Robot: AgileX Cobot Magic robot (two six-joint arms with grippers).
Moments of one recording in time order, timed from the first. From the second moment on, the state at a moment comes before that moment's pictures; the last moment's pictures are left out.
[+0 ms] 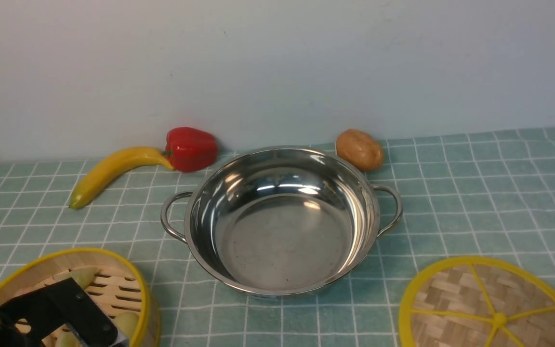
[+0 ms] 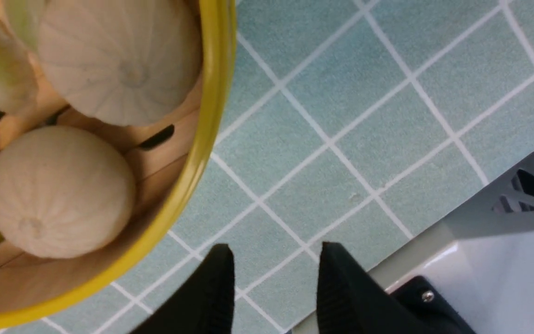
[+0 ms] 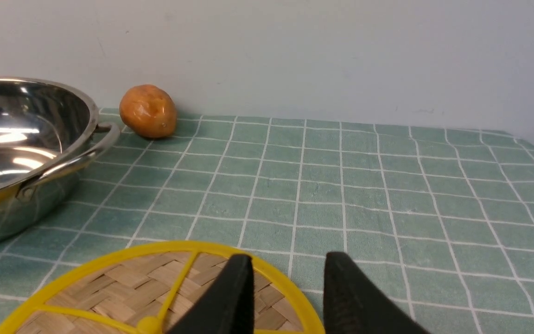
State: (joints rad) right arm 0.05 0.01 0.01 0.02 0.34 0.05; left arm -0.08 1.17 -0.67 -0.04 1.22 0.66
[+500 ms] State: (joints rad) right arm 0.05 0.01 0.01 0.02 0.34 0.05; left arm -0.08 1.18 -0.67 0.02 1.06 0.79
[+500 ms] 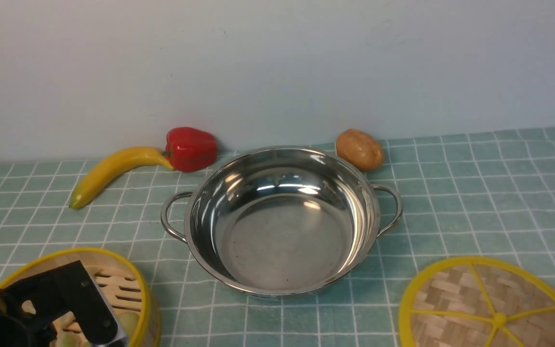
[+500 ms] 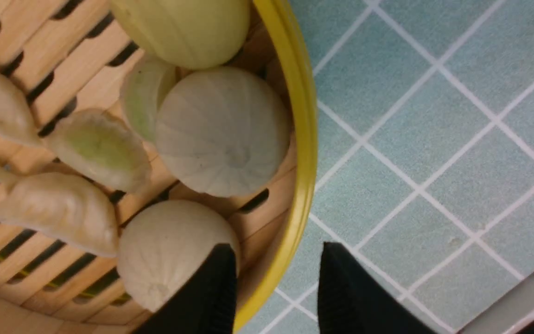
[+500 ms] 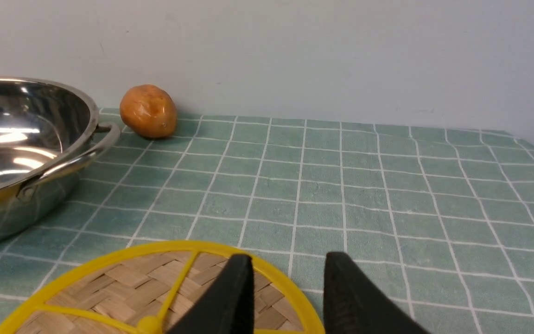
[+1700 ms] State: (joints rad) right arm 0.05 0.01 0.01 0.02 0.34 0.05; left arm -0.08 1.45 -0.67 0.01 1.01 0.77
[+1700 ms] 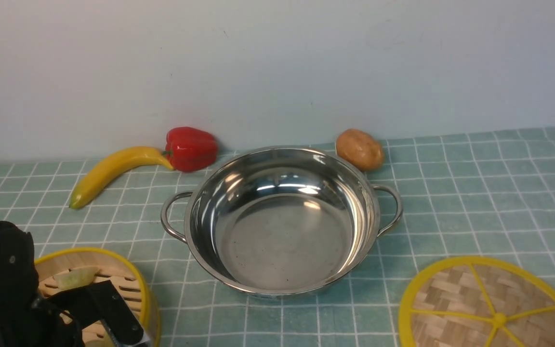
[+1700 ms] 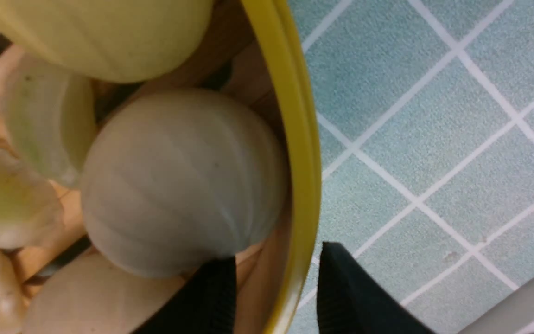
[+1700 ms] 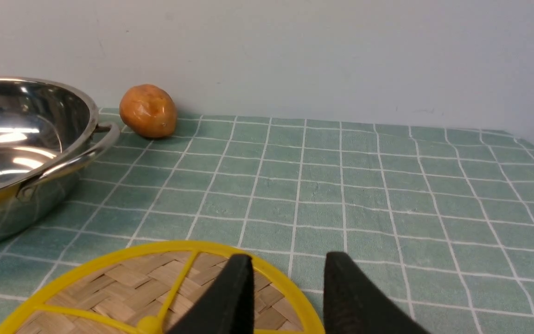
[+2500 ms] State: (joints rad) right arm 0.05 0.01 0.01 0.02 0.34 0.05; left arm -0.08 1.50 -0.68 -0.01 1.04 0.77
